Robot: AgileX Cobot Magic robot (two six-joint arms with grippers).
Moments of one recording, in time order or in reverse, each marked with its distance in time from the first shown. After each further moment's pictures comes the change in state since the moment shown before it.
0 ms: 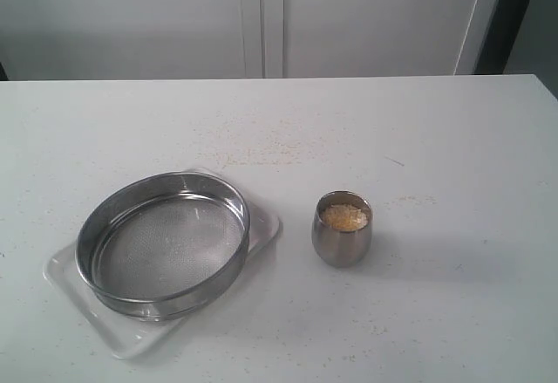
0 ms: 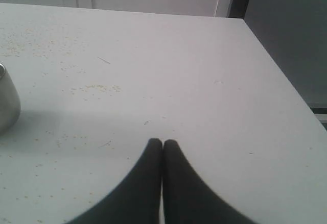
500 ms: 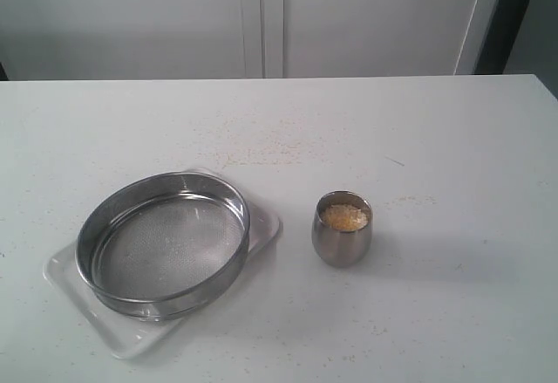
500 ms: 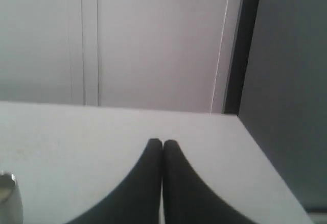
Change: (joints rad) left arm 0.000 0.000 0.000 0.000 0.000 0.000; right arm 0.000 0.000 0.000 0.000 -0.354 0.000
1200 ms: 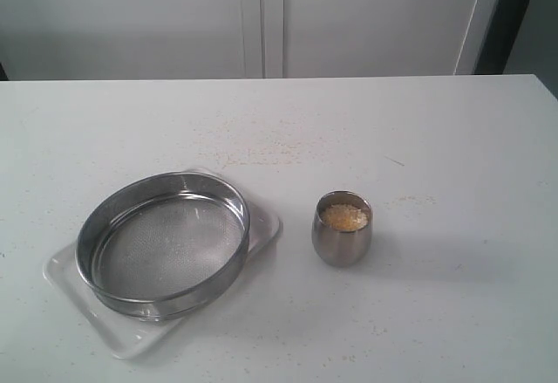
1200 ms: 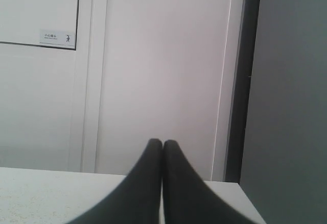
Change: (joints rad) left arm 0.000 0.000 0.000 0.000 0.000 0.000; right arm 0.000 0.000 0.000 0.000 -0.208 0.000
